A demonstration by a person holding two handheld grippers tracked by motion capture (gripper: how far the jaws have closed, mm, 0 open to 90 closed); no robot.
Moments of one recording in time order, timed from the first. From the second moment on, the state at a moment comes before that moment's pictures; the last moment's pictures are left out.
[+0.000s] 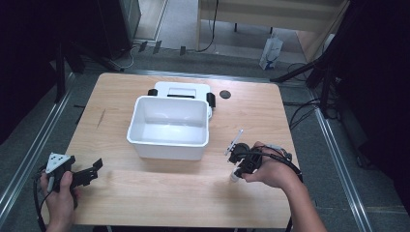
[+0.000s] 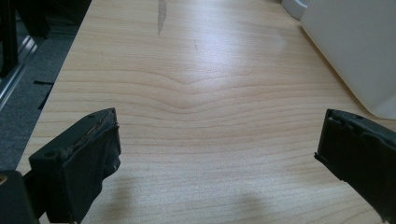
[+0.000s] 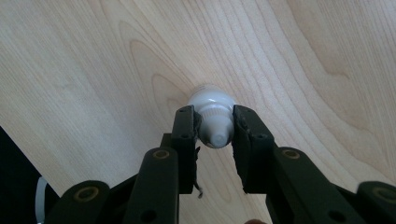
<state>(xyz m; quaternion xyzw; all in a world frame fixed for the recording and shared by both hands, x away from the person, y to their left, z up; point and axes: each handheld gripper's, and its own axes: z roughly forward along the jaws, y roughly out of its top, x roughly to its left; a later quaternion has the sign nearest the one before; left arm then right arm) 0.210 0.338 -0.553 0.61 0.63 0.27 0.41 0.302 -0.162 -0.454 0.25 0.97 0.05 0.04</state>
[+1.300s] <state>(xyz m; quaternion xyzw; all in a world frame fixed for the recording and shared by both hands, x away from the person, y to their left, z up) 0.210 0.338 -0.553 0.60 0.63 0.27 0.41 0.354 -0.152 -0.401 0.29 0.95 0.06 0.05</state>
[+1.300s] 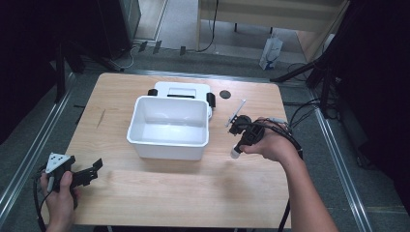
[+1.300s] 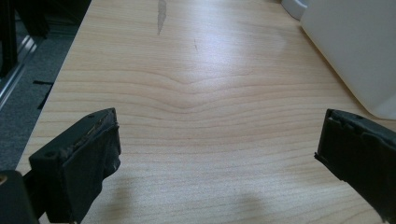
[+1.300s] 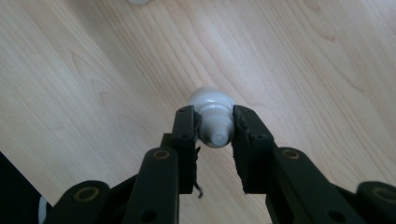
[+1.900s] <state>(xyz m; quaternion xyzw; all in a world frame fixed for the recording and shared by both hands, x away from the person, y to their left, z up) 0.210 0.338 -0.553 0.60 0.63 0.27 0.41 0.382 -0.120 -0.361 0.29 0.95 0.07 0.06</state>
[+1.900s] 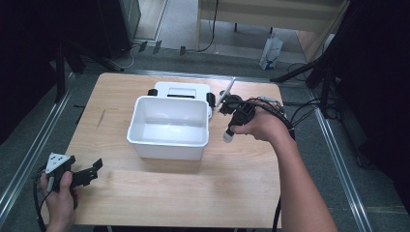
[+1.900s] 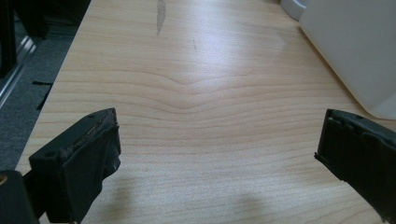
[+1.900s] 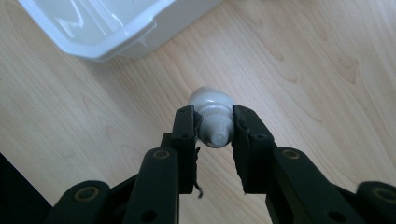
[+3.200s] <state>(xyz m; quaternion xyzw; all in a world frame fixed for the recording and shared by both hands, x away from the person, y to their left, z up) 0.210 0.339 -0.552 0.61 0.62 0.27 0.41 0.401 -0.041 -0.319 0.23 0.97 0.08 0.07</state>
